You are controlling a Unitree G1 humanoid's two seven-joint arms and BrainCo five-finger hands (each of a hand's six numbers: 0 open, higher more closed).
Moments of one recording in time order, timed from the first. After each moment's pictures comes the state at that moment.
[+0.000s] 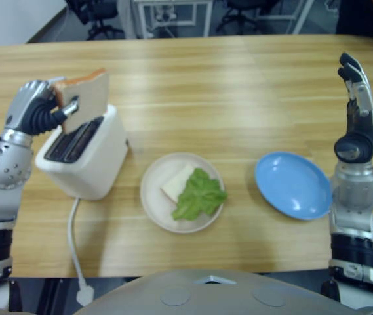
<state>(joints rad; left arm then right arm) -0.10 0.74 0.29 -0.17 0.37 -0.30 -0.06 -0.09 -0.40 -0.35 0.02 -0.11 -0.94 -0.01</state>
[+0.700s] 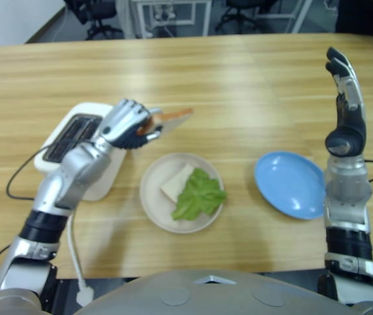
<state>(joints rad) -0.25 0.57 -0.17 -0.10 0.85 -0.48 0.09 -0.13 -0.41 -0.29 0.03 -0.12 -0.93 0.02</state>
